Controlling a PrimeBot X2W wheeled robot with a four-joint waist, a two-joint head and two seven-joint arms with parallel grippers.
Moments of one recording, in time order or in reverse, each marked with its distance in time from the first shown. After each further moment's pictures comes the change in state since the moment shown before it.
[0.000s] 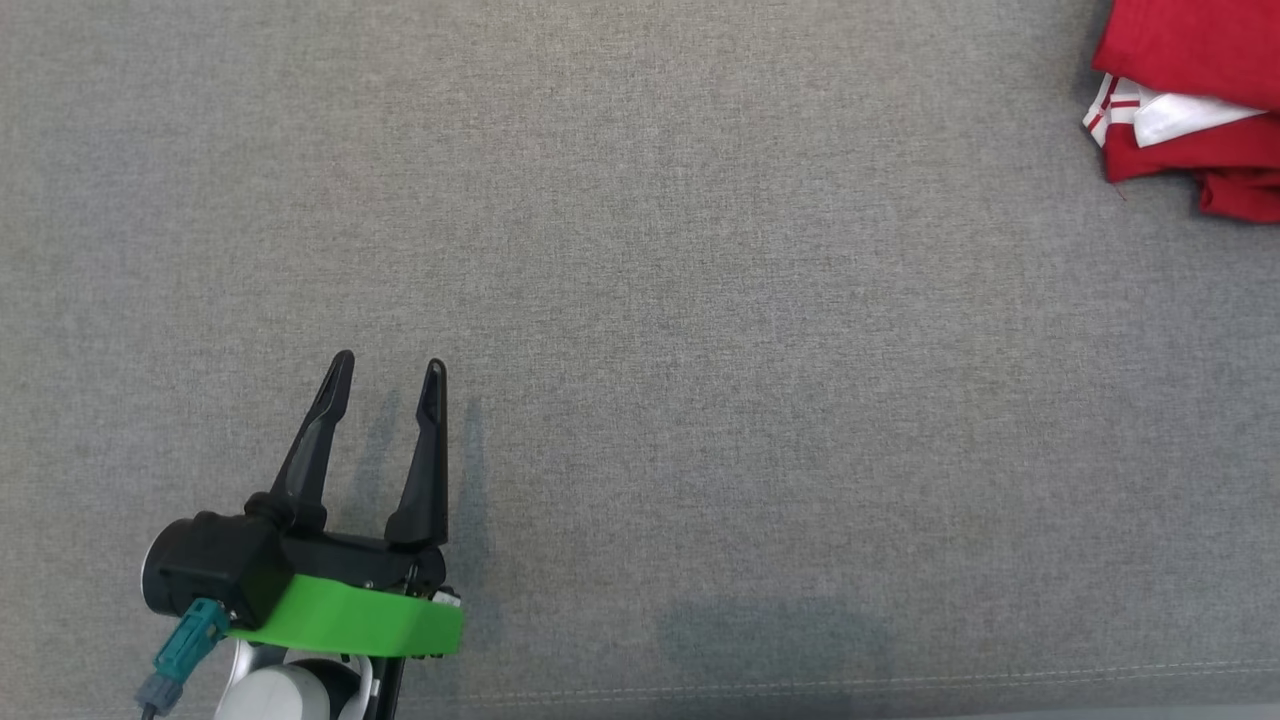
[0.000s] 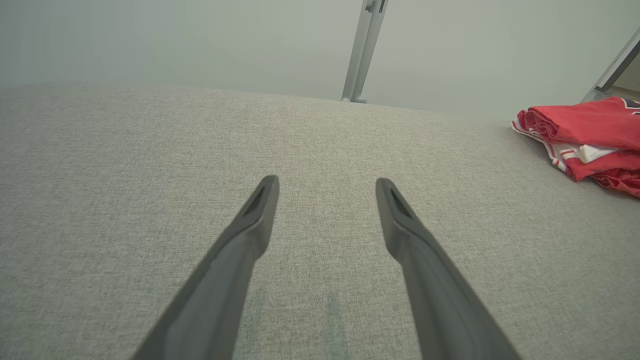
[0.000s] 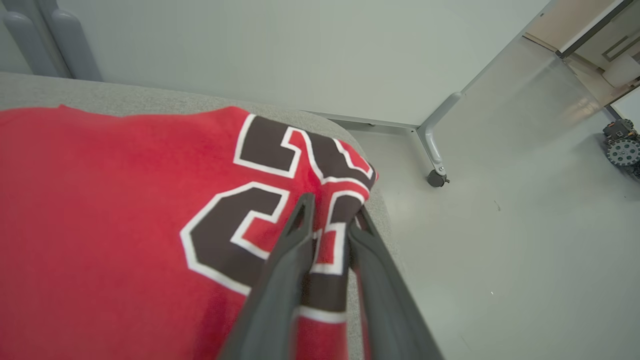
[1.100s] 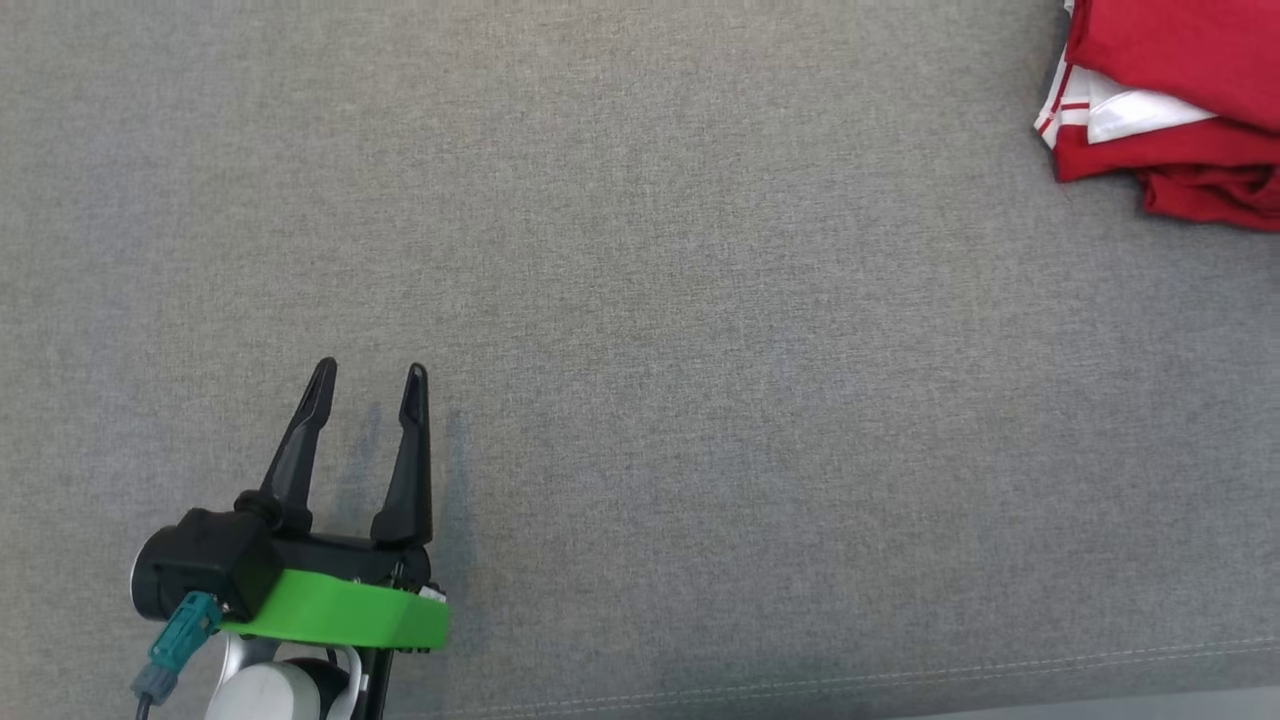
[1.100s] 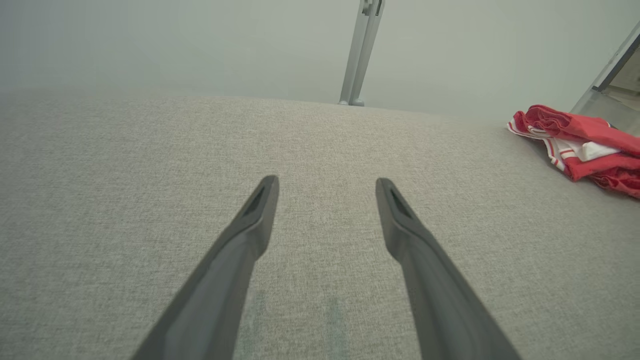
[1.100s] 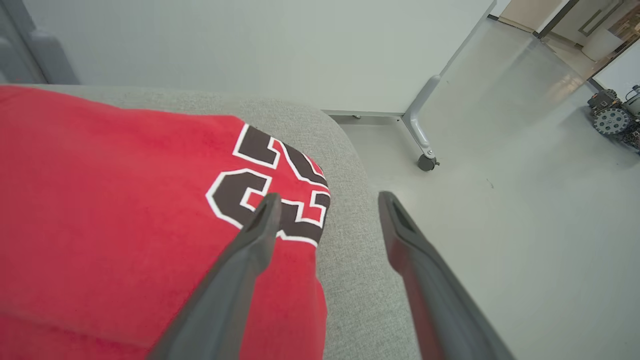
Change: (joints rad) left arm -0.007 0.001 0.024 0.049 0.000 0.000 -0.003; right arm 0.079 0.081 -0.036 0.112 0.030 -0.012 -0.098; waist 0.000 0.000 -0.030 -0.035
